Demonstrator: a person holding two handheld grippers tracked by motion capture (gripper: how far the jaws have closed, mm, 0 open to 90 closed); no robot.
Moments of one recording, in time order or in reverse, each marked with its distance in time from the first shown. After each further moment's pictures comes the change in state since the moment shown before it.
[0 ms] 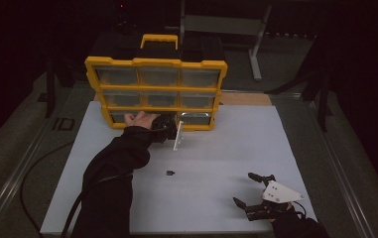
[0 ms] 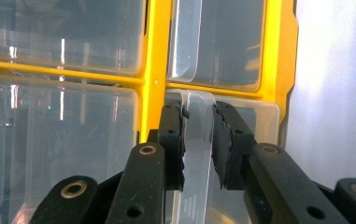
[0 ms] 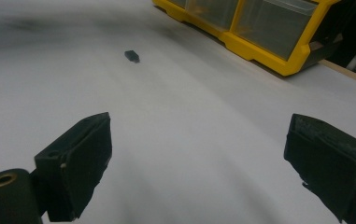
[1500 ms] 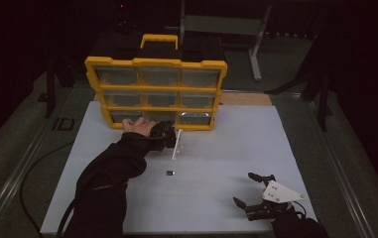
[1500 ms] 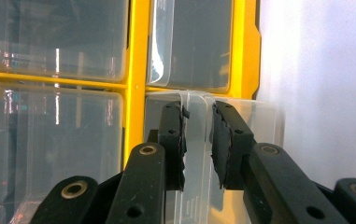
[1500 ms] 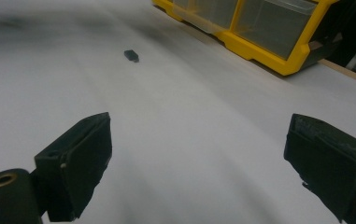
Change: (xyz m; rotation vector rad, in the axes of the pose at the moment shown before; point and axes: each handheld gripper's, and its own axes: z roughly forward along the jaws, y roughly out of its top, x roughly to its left) left arm -0.012 0.005 -0.027 -0.009 -0.023 0.024; right arm 0.000 0.000 0.000 0.003 -0.001 -0.001
